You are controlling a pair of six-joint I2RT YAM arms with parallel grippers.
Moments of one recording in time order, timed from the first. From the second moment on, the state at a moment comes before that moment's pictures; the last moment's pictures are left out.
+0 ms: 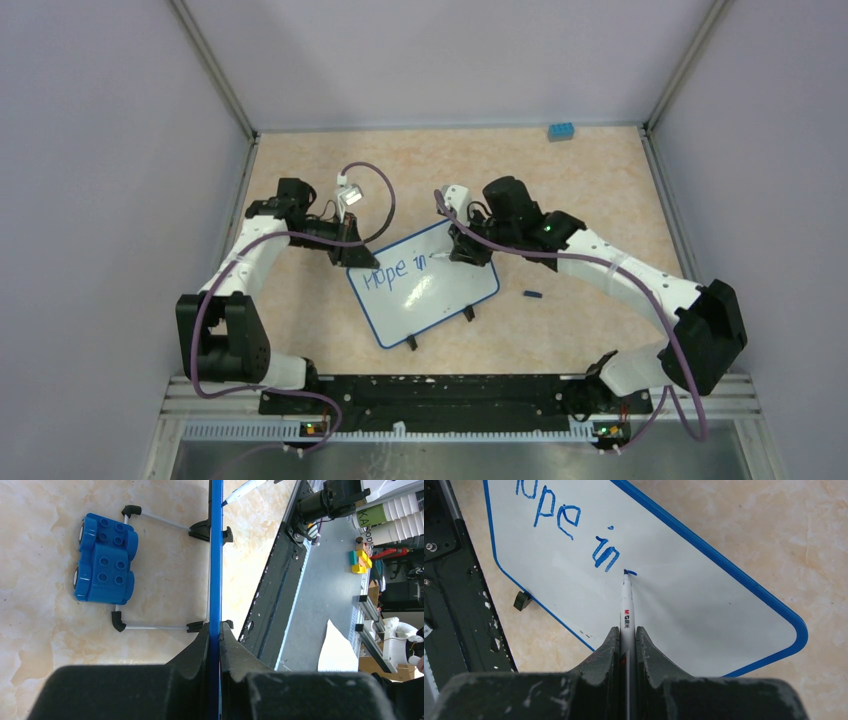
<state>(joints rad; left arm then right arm) -0.03 1.42 1.07 -0.96 1.11 0.50 0.75 1.39 1.13 -0.44 -0.36 -0.25</state>
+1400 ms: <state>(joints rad) -0.03 1.42 1.07 -0.96 1.11 0.49 0.74 1.36 1.10 -0.47 -0.36 -0.26</state>
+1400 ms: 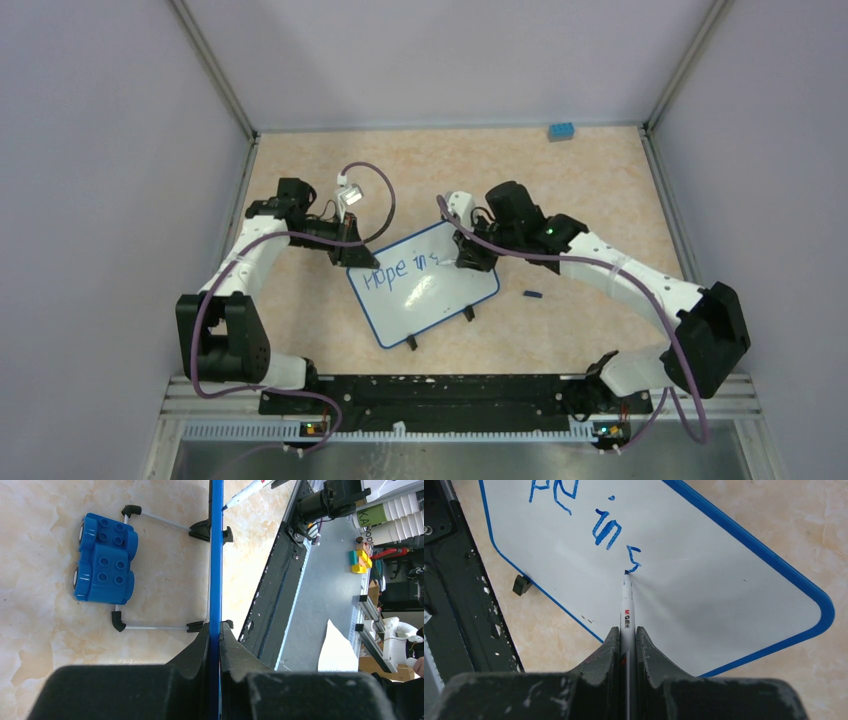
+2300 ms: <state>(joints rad) -0.03 1.42 1.07 -0.96 1.11 0.49 0.69 1.36 1.13 -0.47 -0.41 -0.25</state>
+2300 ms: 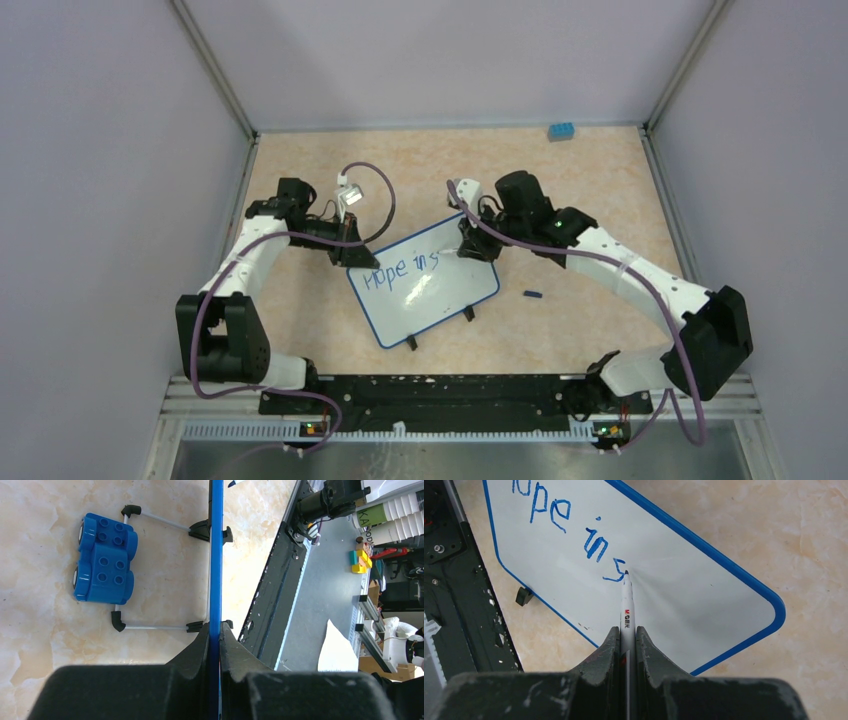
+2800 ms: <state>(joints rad) -0.03 1.42 1.07 -0.96 1.11 0.49 0.69 1.38 1.13 -0.46 -0.41 -0.25</state>
